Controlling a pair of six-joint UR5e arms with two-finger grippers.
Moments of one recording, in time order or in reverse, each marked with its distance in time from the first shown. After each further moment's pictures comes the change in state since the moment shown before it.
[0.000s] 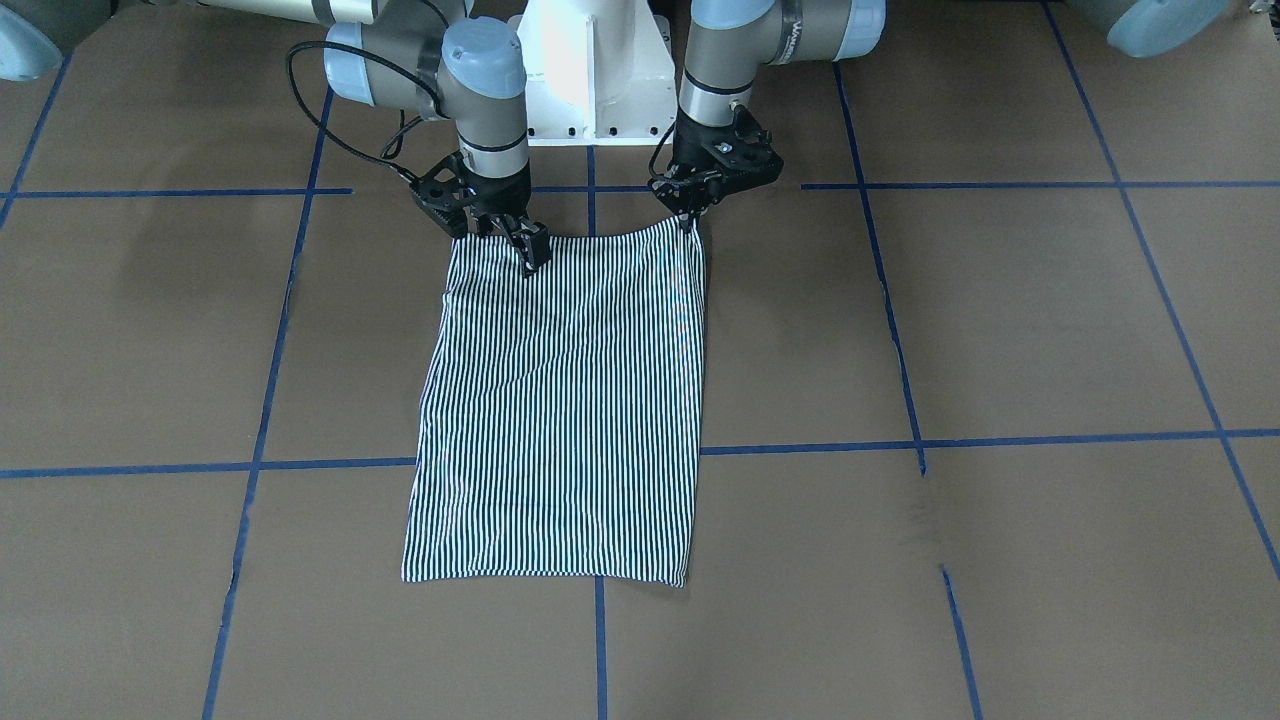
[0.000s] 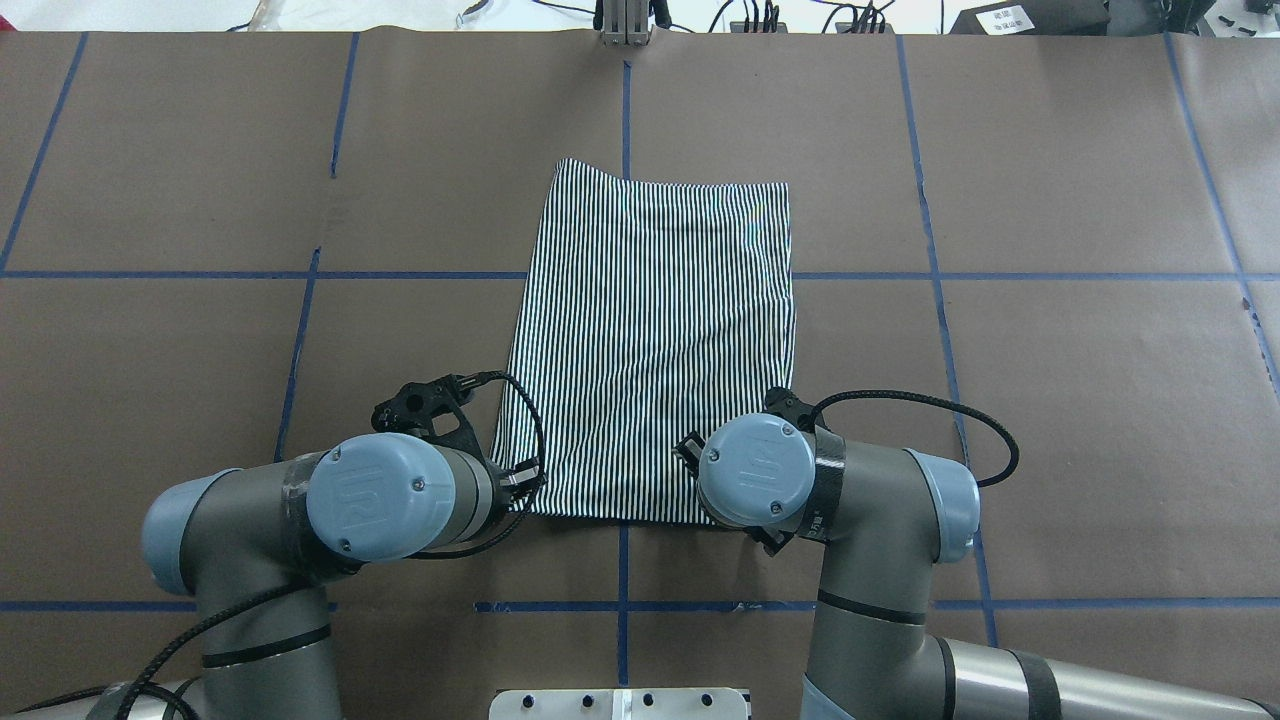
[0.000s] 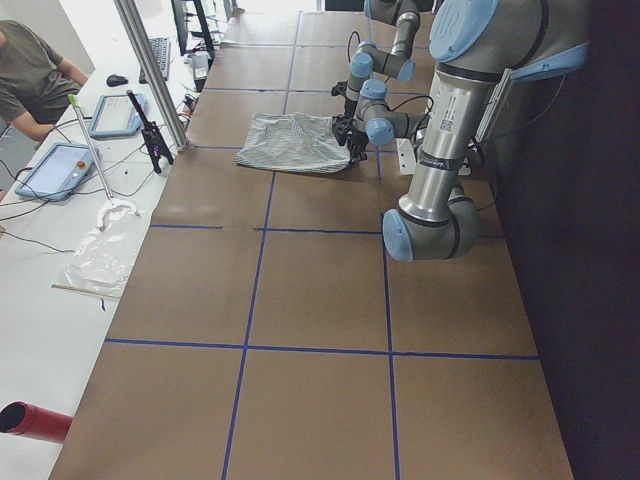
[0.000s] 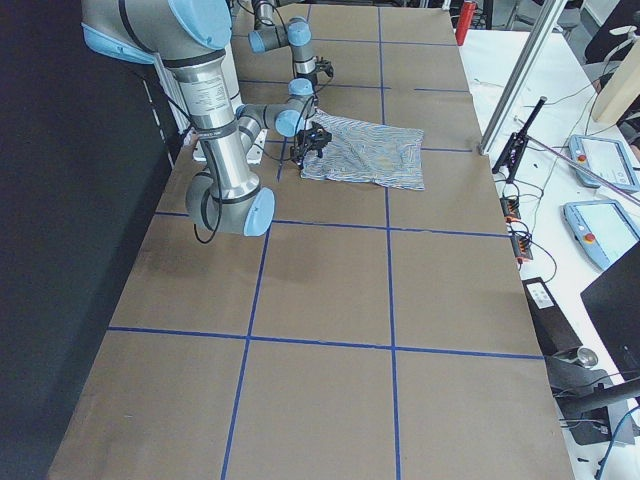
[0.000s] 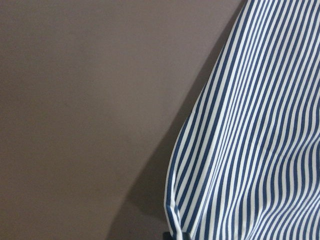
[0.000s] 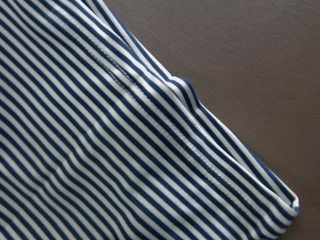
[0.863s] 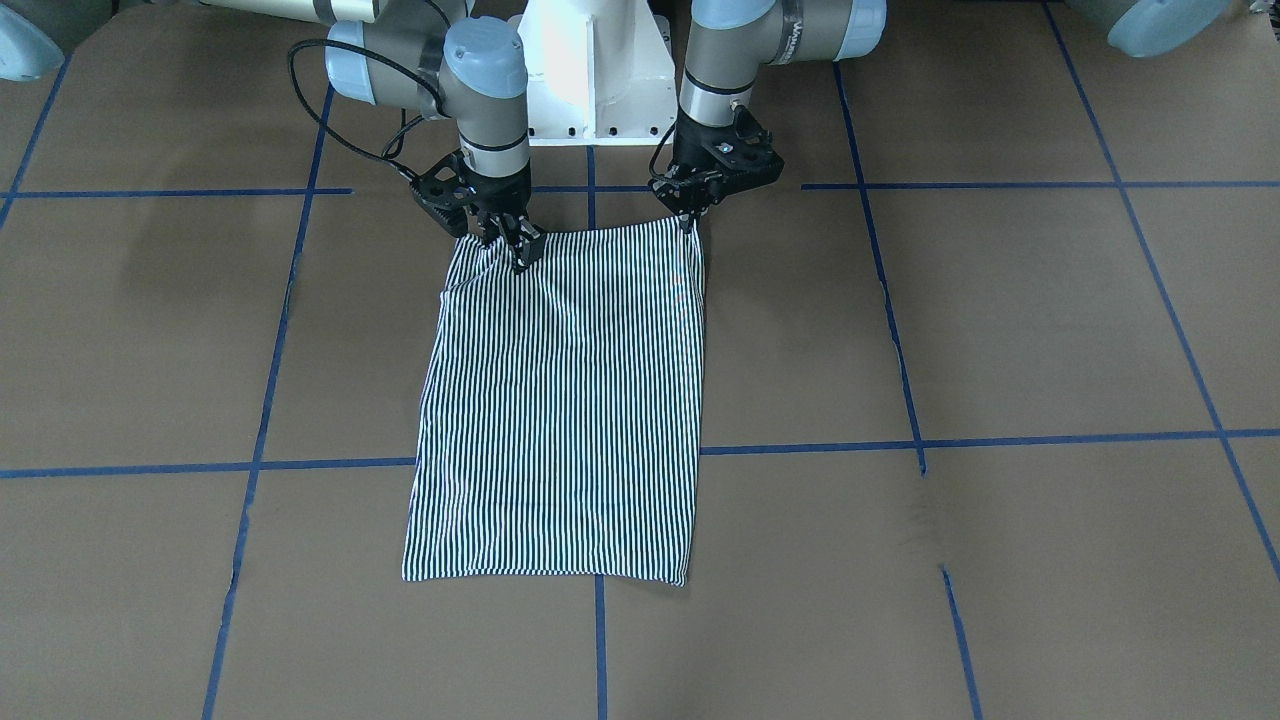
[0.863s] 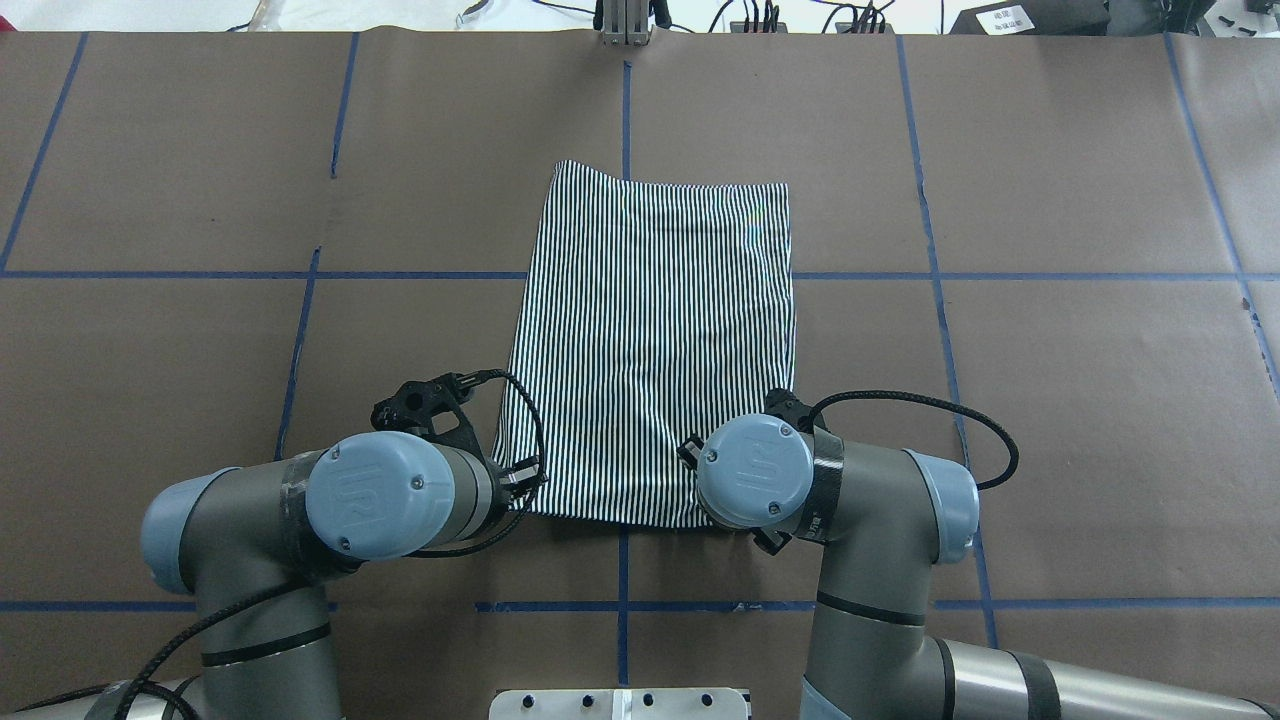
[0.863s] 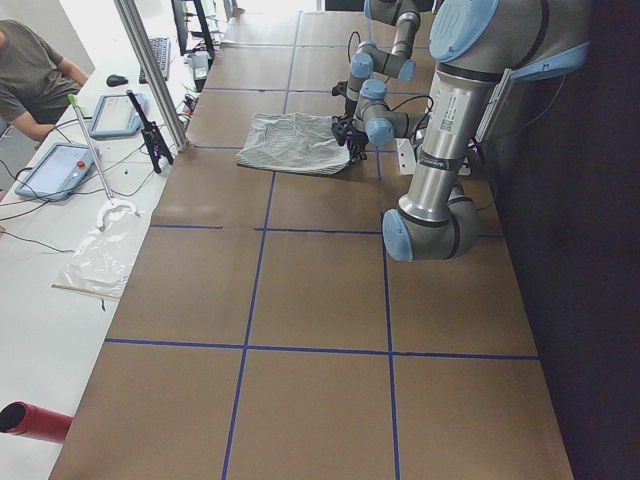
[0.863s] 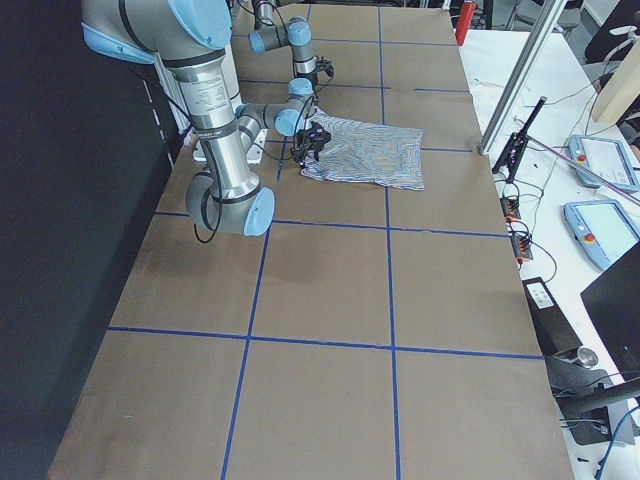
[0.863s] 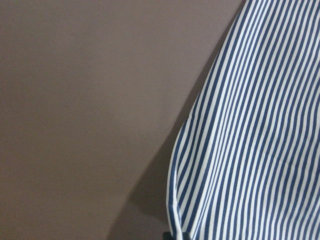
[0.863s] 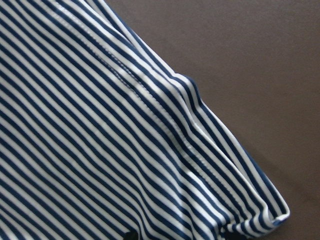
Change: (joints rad) left arm -0.003 0.000 -0.001 0.001 0.000 0.002; right arm -0.002 0.005 0.001 -0.009 0.005 0.008
